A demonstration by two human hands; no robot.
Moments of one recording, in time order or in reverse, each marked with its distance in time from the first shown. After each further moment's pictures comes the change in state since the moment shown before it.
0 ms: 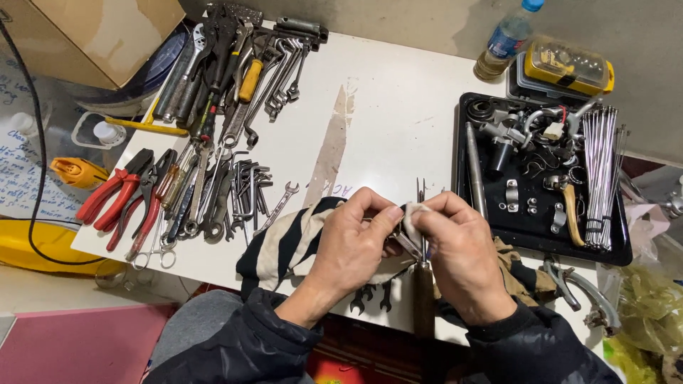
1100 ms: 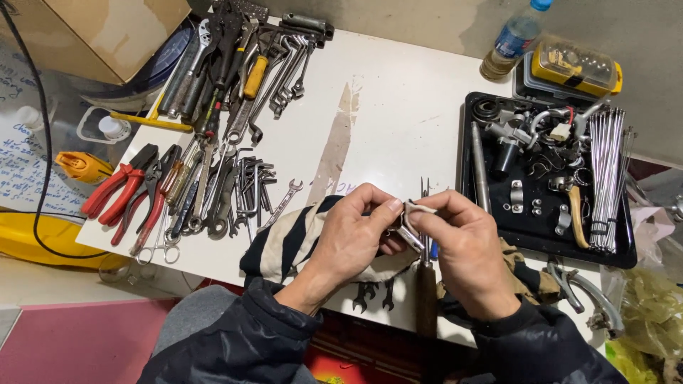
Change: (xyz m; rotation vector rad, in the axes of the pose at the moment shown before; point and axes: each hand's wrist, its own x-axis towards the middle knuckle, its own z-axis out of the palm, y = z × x) left_hand 0.011 -0.001 -0.007 -0.116 -0.019 -0.159; right_hand 0.007 0.002 -0.008 -0.153 -0.063 -0.152
